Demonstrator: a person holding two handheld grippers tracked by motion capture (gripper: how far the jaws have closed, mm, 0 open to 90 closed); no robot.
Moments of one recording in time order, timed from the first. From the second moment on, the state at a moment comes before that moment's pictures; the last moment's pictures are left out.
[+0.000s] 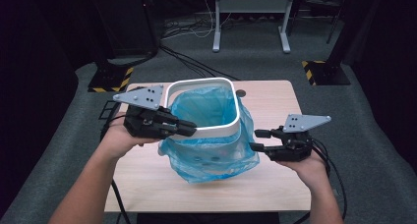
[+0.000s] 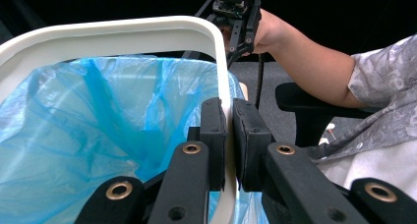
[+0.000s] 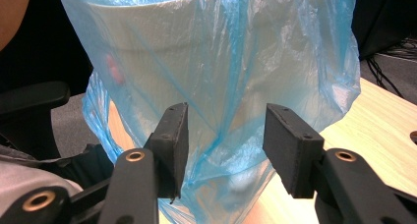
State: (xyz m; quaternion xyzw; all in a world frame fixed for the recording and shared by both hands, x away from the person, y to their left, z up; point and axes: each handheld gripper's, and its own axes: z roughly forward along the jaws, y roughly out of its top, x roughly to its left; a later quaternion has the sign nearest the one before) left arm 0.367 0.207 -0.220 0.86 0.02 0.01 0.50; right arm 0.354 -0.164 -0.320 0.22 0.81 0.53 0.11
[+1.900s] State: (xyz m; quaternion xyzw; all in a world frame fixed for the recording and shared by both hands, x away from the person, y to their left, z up) left arm 0.374 0.206 -0.238 0.87 0.00 -0.03 0.48; right arm 0.368 -0.157 -0.268 0.20 0.80 0.54 0.15
